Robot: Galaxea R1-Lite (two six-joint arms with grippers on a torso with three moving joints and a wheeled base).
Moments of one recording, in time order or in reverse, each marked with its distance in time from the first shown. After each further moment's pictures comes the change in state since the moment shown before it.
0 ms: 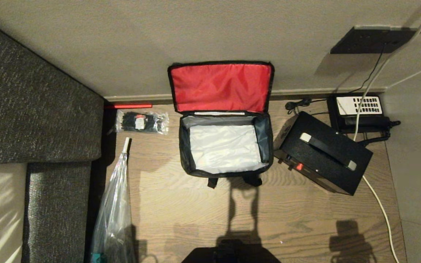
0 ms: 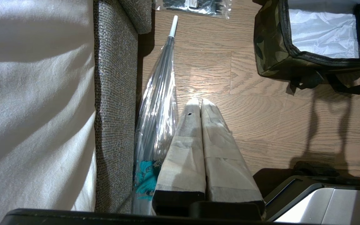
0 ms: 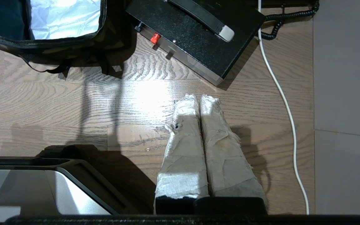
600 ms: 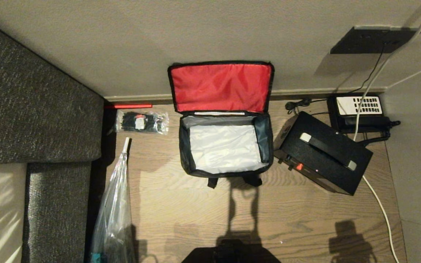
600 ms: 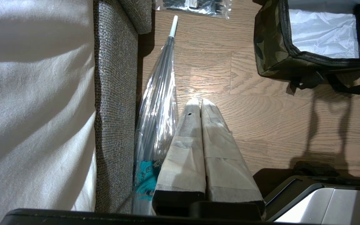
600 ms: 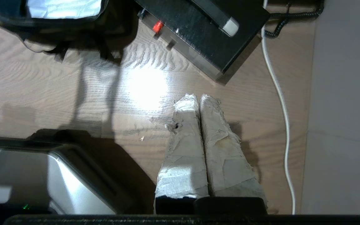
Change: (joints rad) left arm 0.000 0.000 0.000 0.000 0.000 0.000; right arm 0.000 0.000 -0.024 0.063 0.022 -0.076
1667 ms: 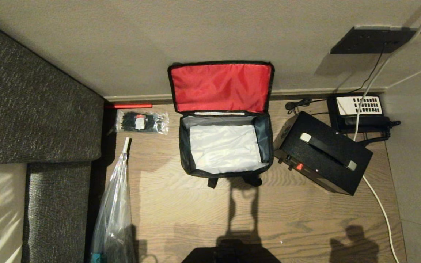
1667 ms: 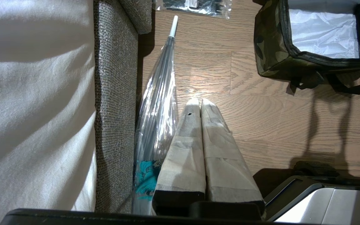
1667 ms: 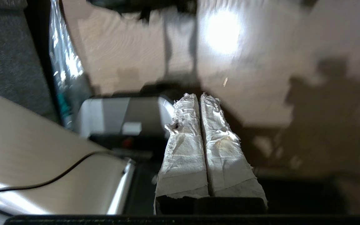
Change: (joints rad) left arm 0.000 0.000 0.000 0.000 0.000 0.000; right arm 0.000 0.001 -0.532 0.753 0.257 0.352
